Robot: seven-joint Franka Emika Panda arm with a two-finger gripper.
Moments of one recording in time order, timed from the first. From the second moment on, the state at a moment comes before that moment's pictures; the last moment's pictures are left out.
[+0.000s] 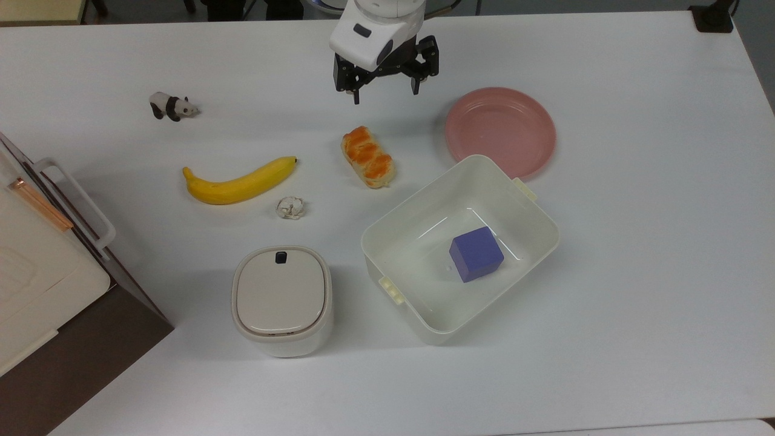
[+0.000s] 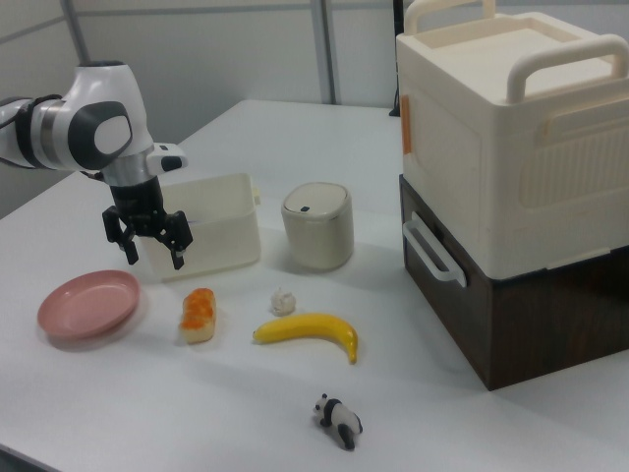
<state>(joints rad) -0.11 0.02 0.29 -2.00 -0.02 1.96 -0.03</state>
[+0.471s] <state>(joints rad) -0.10 0.10 0.29 -2.00 -0.05 1.97 -0.03</state>
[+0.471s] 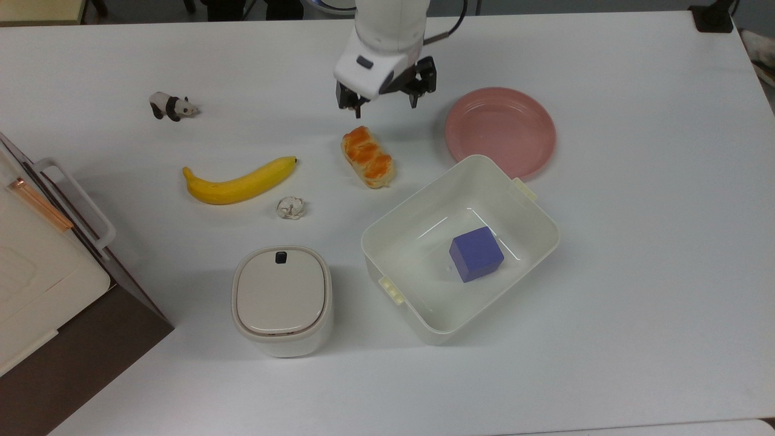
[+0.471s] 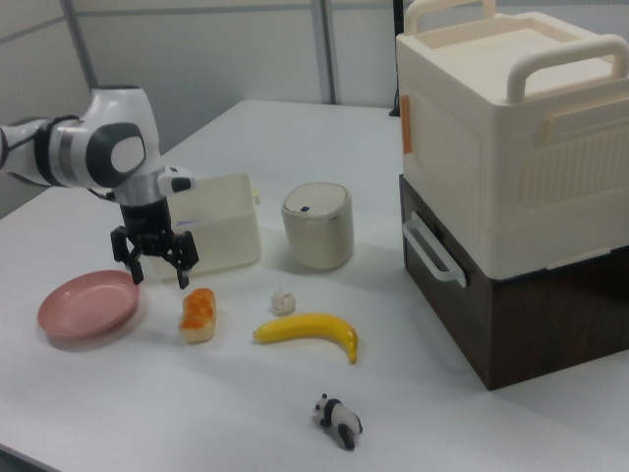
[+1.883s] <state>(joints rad) -0.10 0.33 0.27 -1.90 -0.22 2.05 -0.03</state>
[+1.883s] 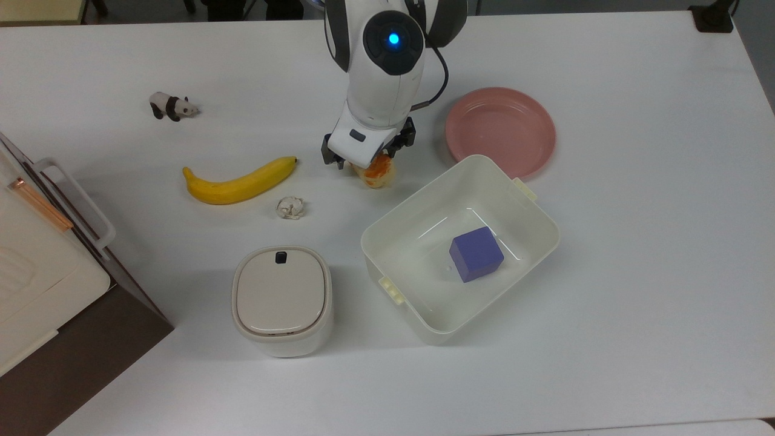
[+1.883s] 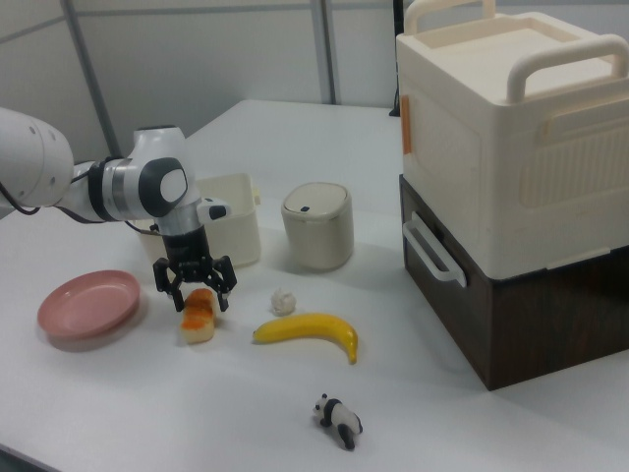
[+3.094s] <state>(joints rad) 0.01 0.18 0.31 -1.87 -0.23 1.85 -0.03</state>
